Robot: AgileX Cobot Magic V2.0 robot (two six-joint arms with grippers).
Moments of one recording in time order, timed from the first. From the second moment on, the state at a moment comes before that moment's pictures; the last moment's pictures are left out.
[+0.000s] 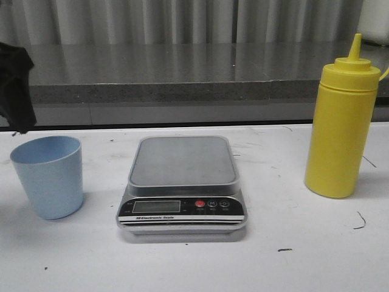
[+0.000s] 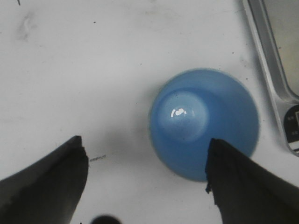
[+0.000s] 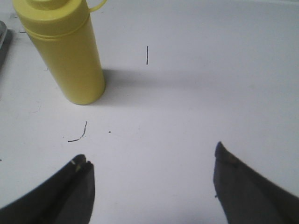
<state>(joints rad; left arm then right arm) -0.24 1.50 -1.05 -0.06 0.80 0.03 0.01 0.66 -0.60 -0.01 0.71 0.00</state>
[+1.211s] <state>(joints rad) -0.28 1.72 -1.24 -0.06 0.88 0.03 0.01 0.66 -0.60 -0.01 0.71 0.00</state>
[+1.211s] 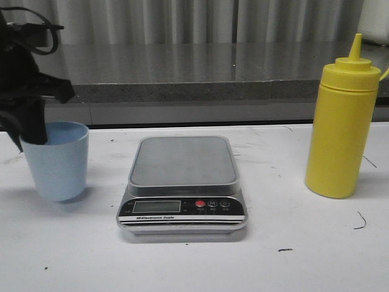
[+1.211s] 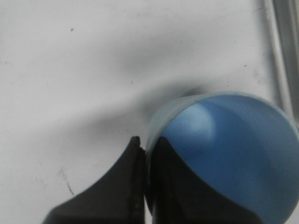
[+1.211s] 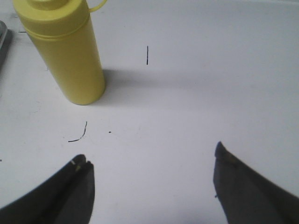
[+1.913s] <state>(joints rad) -0.52 1.95 -1.74 -0.06 0.99 0.04 0.01 0.66 -0.60 -0.01 0.71 0.00</state>
